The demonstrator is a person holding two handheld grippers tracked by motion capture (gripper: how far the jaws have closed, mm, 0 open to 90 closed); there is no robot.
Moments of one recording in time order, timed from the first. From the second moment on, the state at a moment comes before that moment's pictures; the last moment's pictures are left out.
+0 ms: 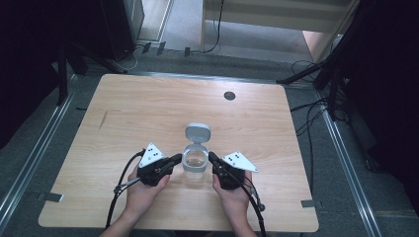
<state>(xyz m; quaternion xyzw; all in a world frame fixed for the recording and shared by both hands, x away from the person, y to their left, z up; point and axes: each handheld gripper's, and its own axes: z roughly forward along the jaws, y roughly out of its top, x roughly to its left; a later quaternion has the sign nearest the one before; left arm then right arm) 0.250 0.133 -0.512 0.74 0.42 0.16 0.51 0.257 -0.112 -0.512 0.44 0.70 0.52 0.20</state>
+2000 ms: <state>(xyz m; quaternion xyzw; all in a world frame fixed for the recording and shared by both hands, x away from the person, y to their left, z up) 0.220 0.316 -0.551 0.64 0.54 0.27 0.46 0.331 -0.148 -0.474 0.45 0.70 0.53 0.16</state>
